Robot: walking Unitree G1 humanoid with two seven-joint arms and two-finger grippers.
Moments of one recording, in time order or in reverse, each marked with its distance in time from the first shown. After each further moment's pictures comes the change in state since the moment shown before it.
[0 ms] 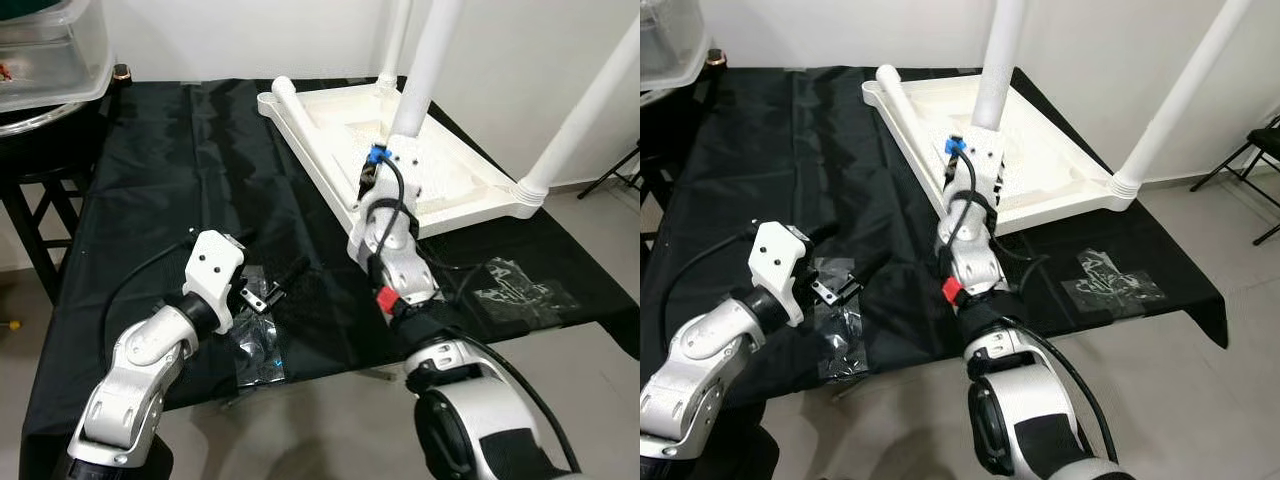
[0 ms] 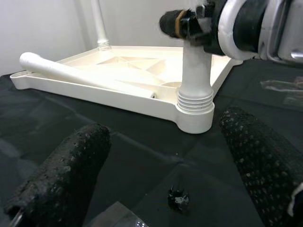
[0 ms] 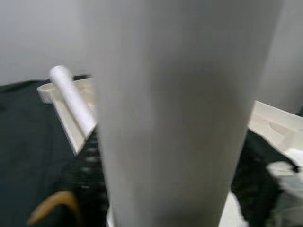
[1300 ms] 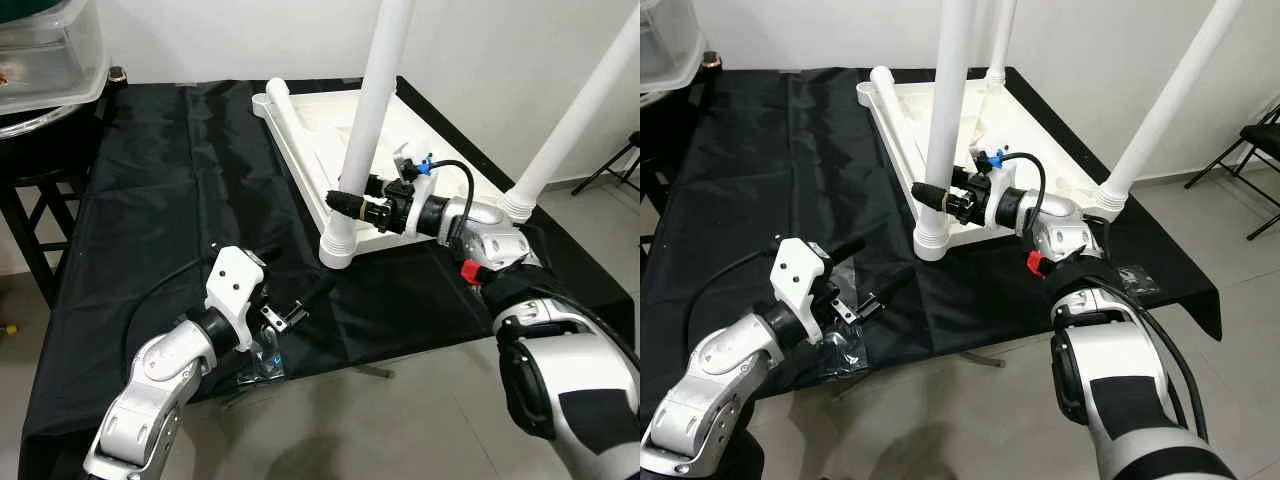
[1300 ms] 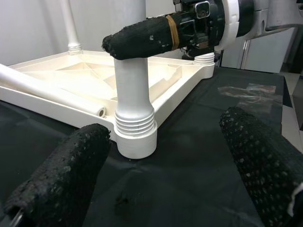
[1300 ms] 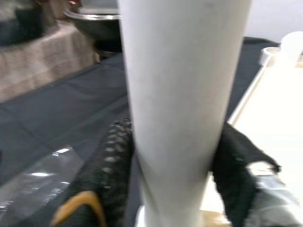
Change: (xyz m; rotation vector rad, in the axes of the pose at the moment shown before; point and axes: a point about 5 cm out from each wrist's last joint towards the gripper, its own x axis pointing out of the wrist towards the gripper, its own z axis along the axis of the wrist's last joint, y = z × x) left arm -0.001 -0.026 -0.003 -0.067 -0.014 -0.097; right arm 0.015 -0.049 0.009 -0.090 0.158 1.085
